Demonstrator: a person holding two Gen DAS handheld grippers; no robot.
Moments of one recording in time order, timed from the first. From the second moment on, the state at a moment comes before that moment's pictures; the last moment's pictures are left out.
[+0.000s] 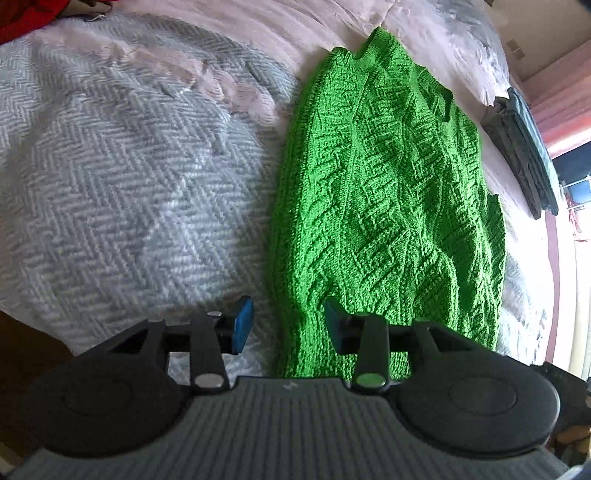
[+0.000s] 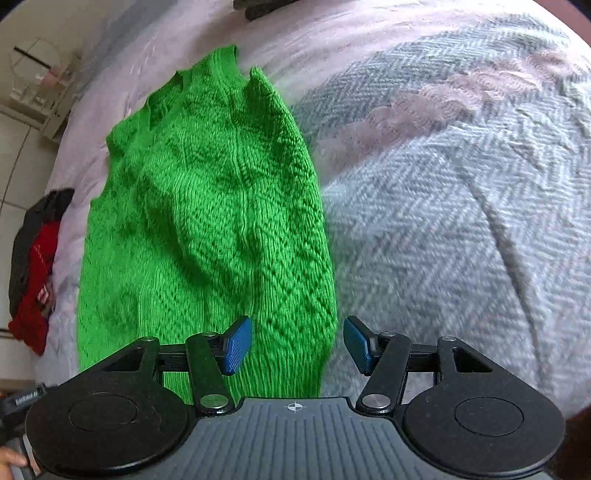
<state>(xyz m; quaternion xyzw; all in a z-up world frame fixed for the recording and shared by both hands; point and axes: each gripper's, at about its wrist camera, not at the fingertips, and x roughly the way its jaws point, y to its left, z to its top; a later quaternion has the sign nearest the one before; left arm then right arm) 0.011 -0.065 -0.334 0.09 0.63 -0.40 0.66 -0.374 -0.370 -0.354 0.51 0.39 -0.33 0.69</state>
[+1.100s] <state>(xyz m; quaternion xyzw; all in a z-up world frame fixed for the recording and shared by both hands) 0.057 -0.130 -0.336 0.06 0.58 -0.43 0.69 -0.355 -0.435 -0.352 0.45 0.35 -0.35 0.74</state>
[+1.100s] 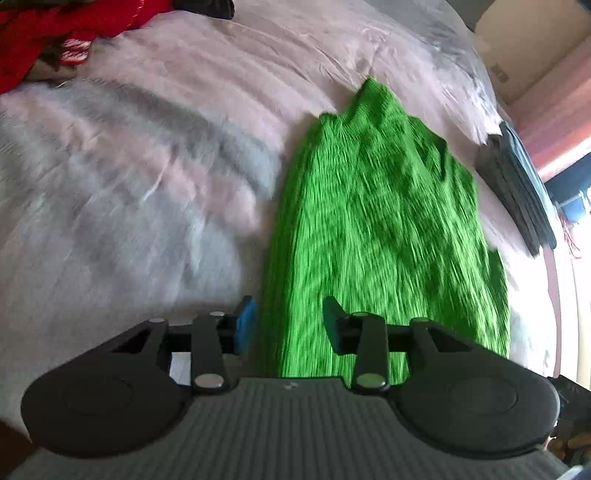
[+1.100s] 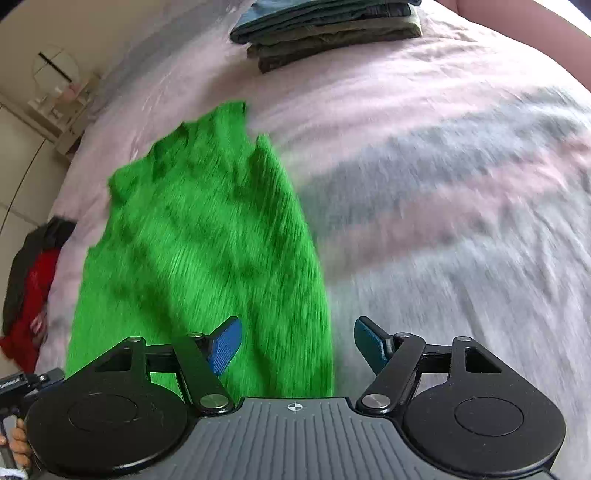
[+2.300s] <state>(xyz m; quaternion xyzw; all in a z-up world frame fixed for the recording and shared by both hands) -0.025 -0.178 -0.367 0.25 0.48 -0.46 0.70 -0.304 -0.395 -0.385 0.26 0.49 -0.25 0.80</state>
